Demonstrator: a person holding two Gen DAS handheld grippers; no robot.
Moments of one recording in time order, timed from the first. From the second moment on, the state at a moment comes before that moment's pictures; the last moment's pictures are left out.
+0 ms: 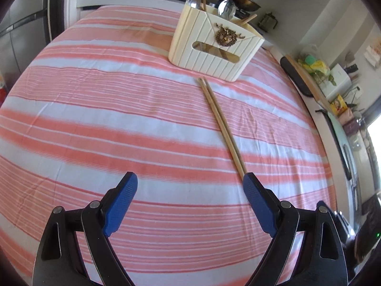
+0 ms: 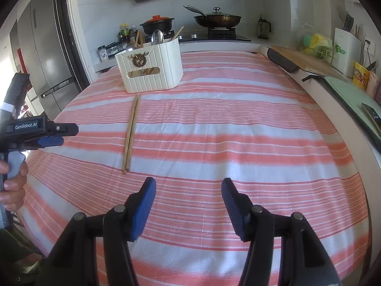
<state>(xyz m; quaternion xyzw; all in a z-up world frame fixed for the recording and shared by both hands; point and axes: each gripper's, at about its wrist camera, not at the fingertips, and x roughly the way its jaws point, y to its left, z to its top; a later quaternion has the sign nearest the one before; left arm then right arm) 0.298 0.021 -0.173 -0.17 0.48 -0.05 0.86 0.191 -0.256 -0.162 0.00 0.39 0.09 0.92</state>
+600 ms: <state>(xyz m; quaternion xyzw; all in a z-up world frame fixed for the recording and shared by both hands) 0.362 -0.047 -0.212 -0.06 0.47 0.02 0.88 0.183 -0.276 -0.163 0.02 0.39 0.08 0.92</state>
